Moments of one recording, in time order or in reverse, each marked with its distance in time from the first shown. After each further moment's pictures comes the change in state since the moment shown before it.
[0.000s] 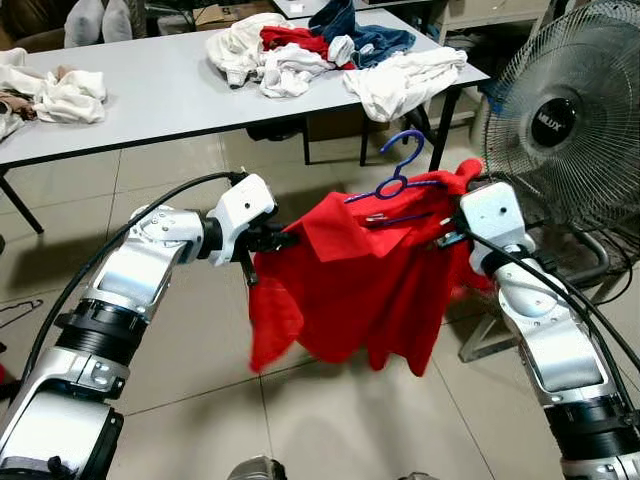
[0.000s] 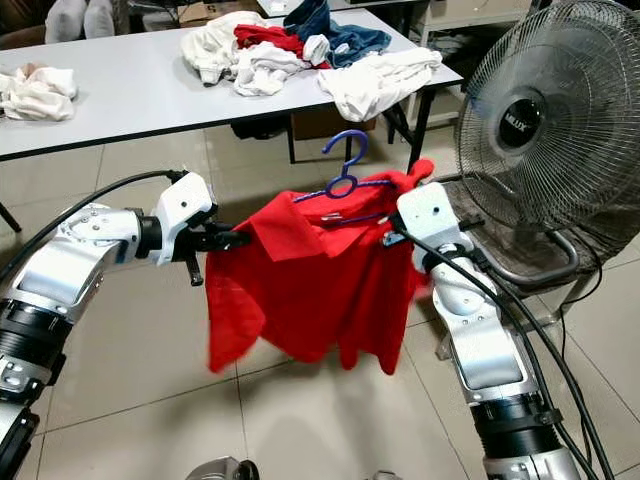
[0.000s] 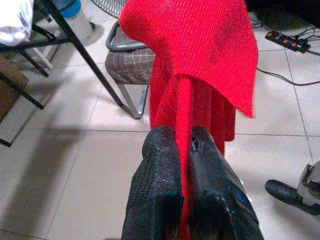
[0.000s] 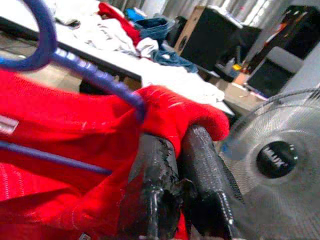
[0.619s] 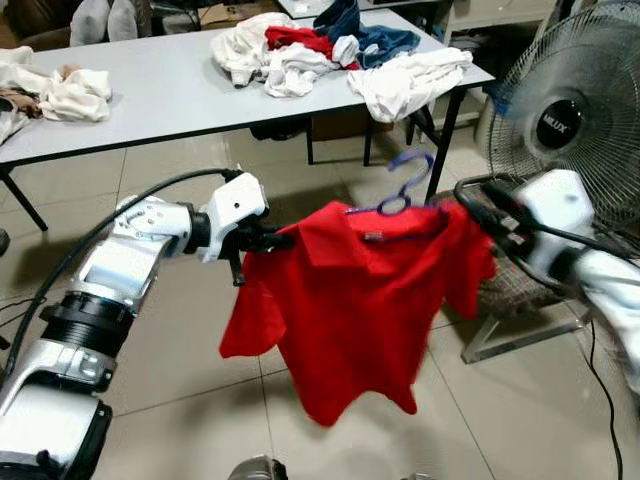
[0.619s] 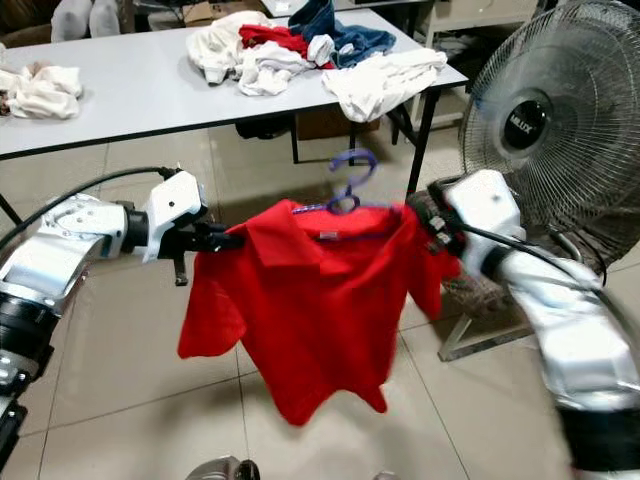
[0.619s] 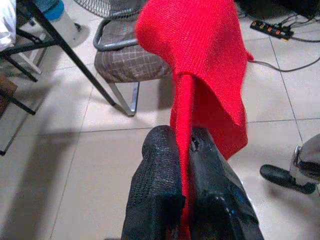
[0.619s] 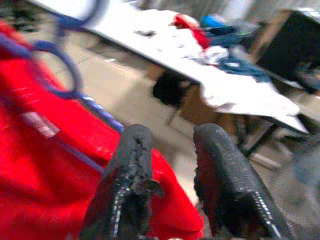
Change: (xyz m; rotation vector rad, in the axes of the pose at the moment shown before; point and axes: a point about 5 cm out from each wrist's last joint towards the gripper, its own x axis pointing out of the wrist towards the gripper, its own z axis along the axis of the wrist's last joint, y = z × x) left arm -0.013 0.008 -0.001 0.050 0.019 -0.071; right arm -0.037 -0.053 0.018 0.062 -0.018 0.441
